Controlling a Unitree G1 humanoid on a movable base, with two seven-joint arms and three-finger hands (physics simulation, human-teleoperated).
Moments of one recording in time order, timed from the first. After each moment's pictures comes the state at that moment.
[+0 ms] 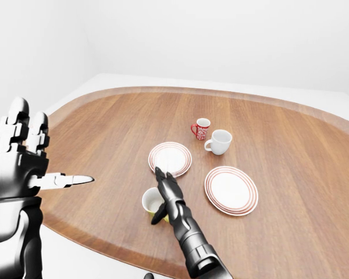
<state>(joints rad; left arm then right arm) -0.02 0.12 0.31 -0.56 -0.05 0.09 -0.16 -0.35 0.12 0.20 0.82 -0.80 -0.06 -0.10</state>
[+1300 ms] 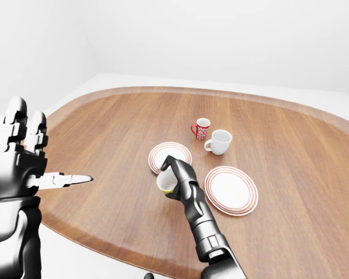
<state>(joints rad) -0.03 0.12 0.32 -0.56 -0.06 0.09 -0.16 -0.40 0.04 0.12 0.59 -0.76 0.05 0.01</state>
